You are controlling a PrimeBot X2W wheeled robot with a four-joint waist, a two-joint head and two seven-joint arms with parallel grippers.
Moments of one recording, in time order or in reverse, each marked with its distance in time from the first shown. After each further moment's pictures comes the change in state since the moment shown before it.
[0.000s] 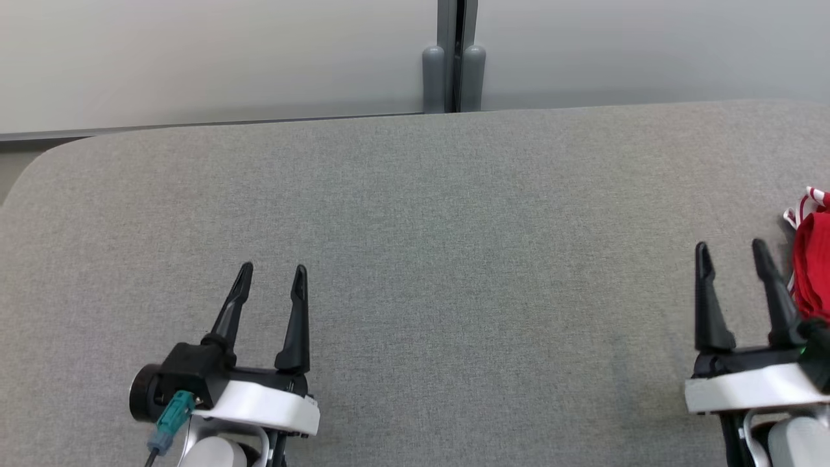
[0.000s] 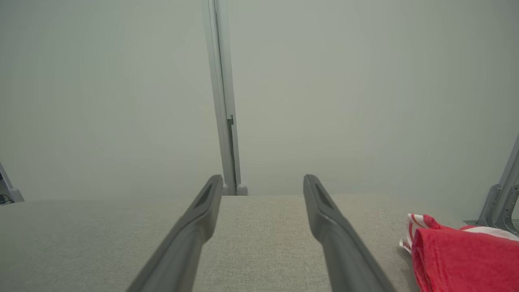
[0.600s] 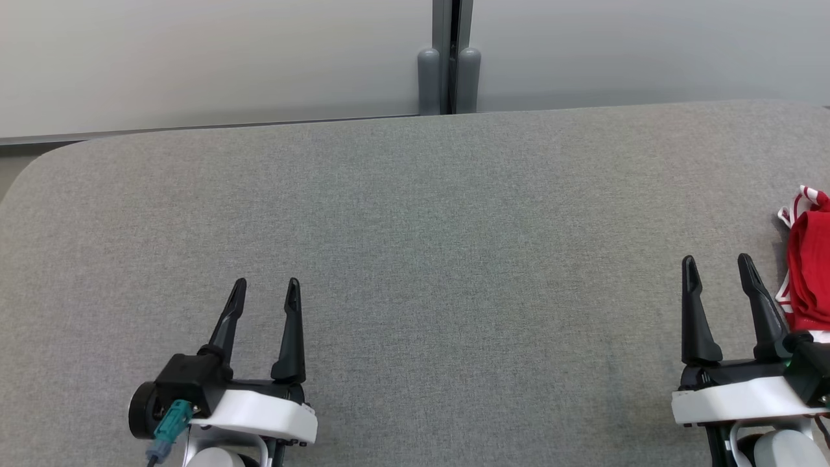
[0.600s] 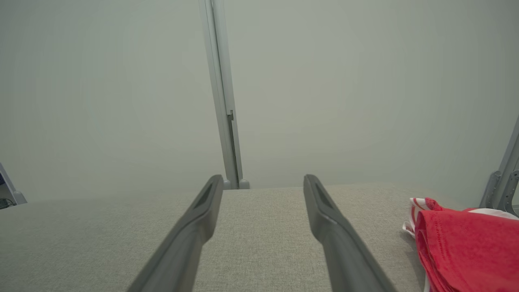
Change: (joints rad) left arm 0.027 0.000 -0.001 0.009 0.004 0.038 0.000; right arm 0.036 0.052 -0.006 -0.014 -0.016 0.000 0.000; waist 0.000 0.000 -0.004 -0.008
